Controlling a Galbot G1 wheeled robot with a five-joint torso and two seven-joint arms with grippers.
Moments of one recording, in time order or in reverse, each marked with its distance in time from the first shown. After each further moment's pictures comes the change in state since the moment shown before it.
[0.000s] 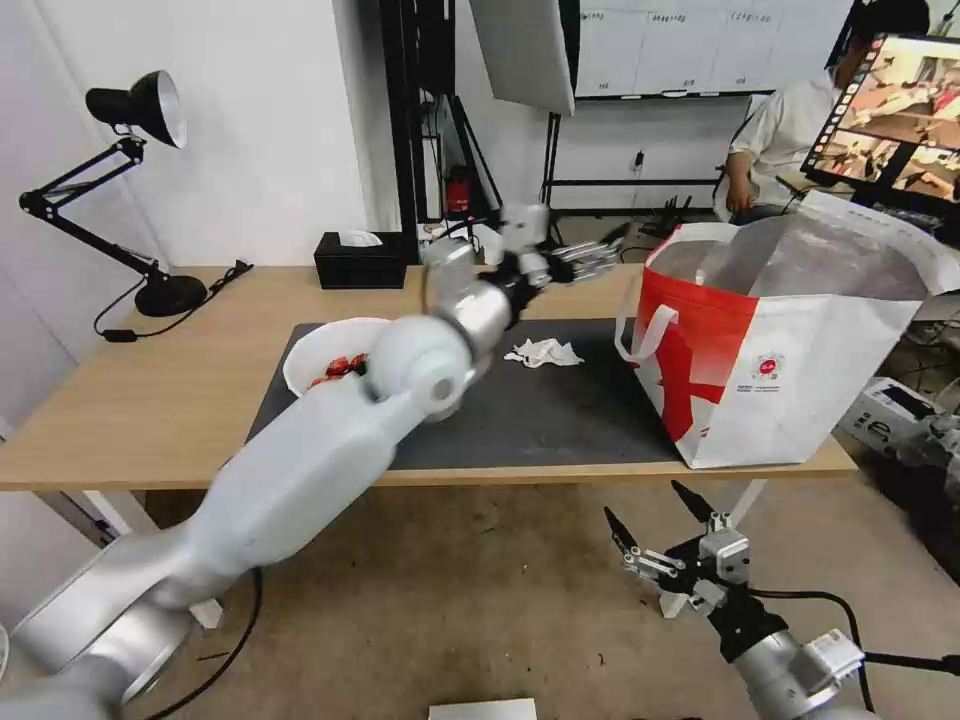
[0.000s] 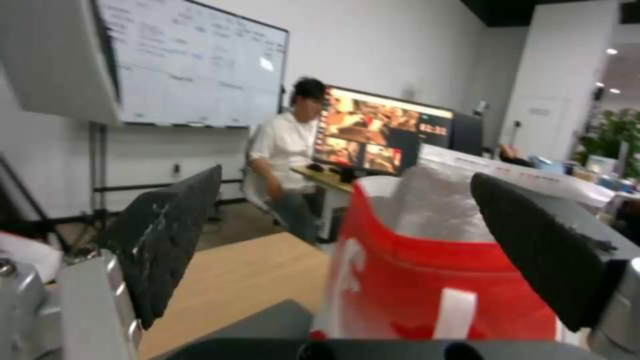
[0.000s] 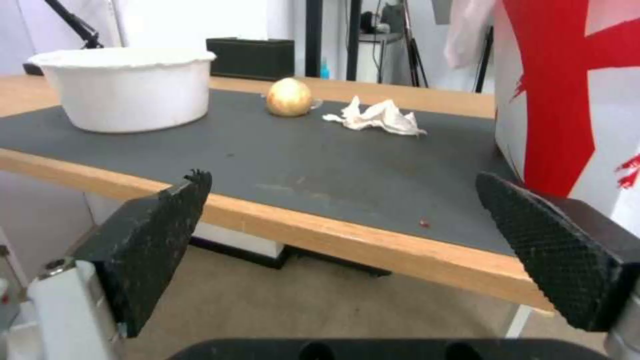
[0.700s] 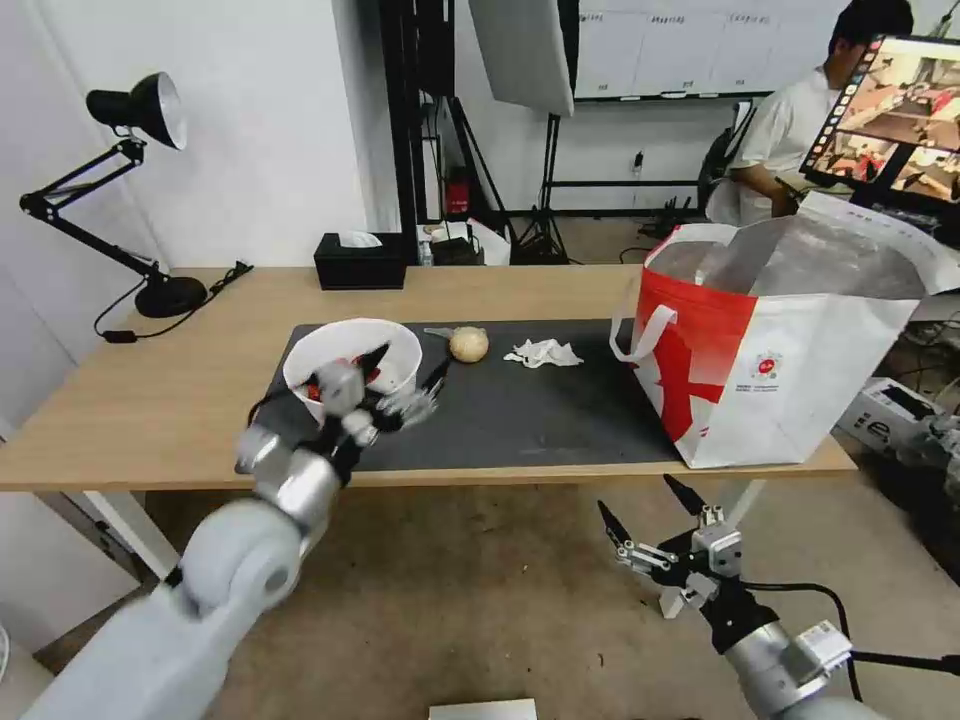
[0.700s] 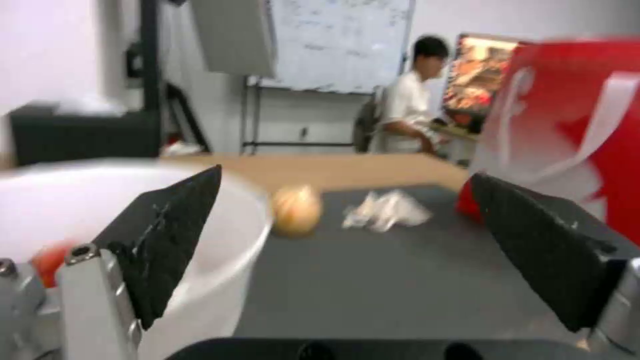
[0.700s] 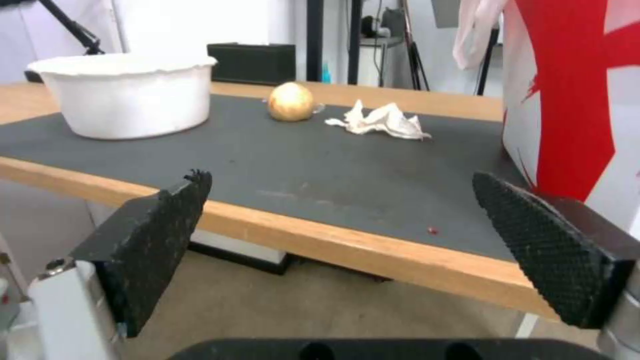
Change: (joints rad) left arm 0.882 0.077 -0.532 -0.184 0.346 -0.206 0.175; right arm 0.035 0.006 -0.026 -0.024 0.000 0.003 0.007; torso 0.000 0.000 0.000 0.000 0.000
